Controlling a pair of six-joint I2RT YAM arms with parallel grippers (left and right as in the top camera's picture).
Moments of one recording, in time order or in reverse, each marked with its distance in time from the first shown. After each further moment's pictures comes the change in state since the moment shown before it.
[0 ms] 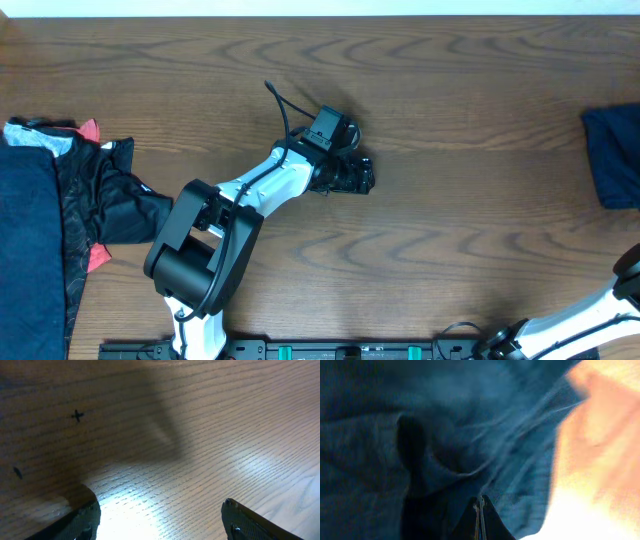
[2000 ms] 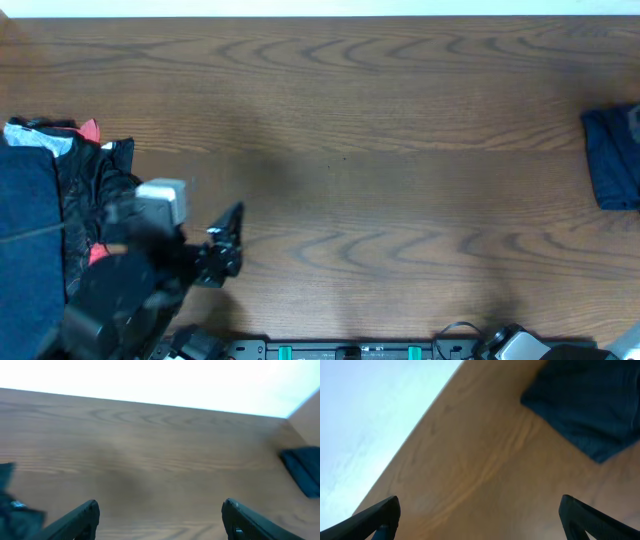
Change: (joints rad) left arm 0.000 -1.360 -0.009 -0.635 -0.610 0.026; right arm 0.084 -0.675 0.014 -0.479 -0.673 0.100
